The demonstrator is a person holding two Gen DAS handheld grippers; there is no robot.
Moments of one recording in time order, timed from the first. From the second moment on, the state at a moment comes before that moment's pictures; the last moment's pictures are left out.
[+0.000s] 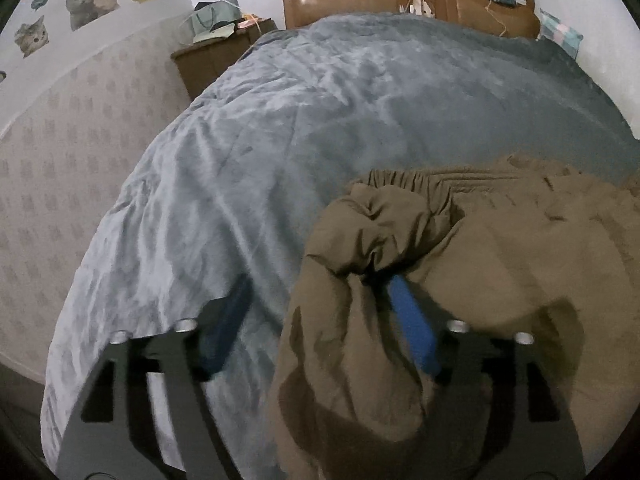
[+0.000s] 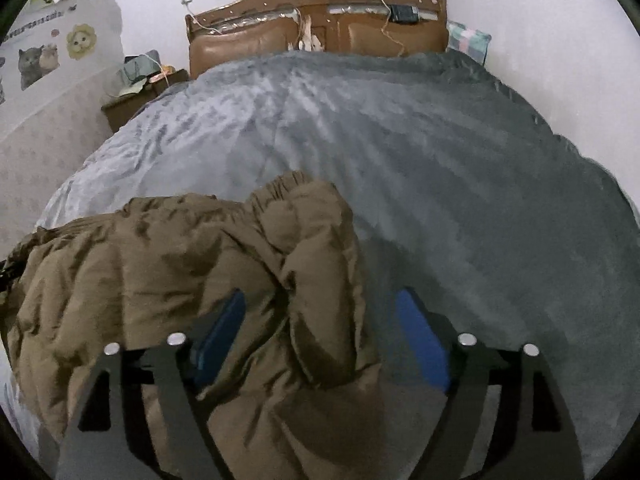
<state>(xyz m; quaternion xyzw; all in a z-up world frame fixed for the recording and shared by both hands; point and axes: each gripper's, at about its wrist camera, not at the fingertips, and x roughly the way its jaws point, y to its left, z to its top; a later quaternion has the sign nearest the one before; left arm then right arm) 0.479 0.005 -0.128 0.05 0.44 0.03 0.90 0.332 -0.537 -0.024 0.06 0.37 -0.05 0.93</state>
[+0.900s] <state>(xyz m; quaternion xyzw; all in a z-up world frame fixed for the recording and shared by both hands) 0.458 -0.073 -0.122 0.01 0.56 -0.10 0.82 0.347 -0.419 -0.004 0.07 0.43 0.04 0.90</state>
